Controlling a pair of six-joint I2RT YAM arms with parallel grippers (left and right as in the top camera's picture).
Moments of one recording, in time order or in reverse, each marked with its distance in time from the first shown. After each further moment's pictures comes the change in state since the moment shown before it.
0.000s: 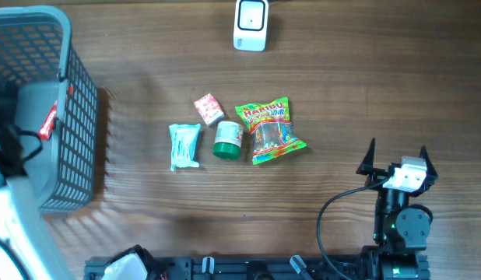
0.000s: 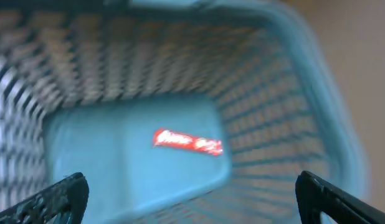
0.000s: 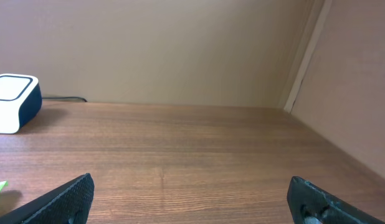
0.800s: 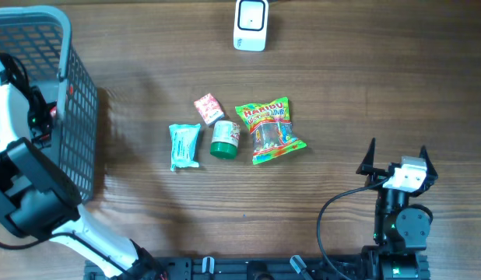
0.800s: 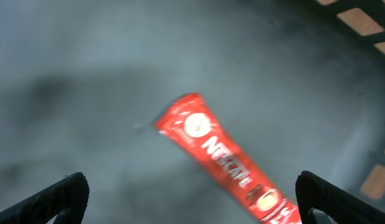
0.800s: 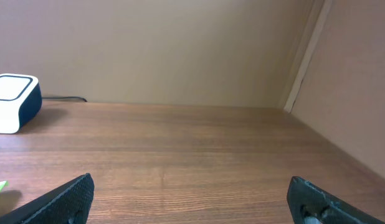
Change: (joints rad) left arm 0.059 0.737 0.000 0.206 0.155 -0.609; right arm 0.000 0.000 0.000 0.000 0.000 0.000
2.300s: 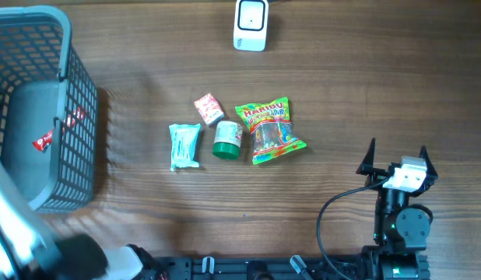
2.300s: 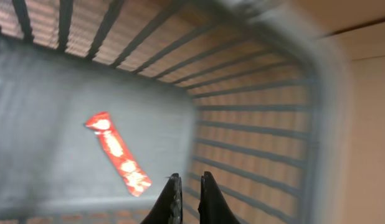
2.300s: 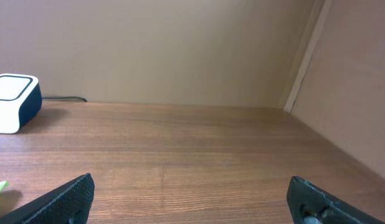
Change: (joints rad) left arm 0.071 -0.432 0.196 -0.158 0.013 0.273; right arm 0.000 0.000 0.000 0.000 0.000 0.000
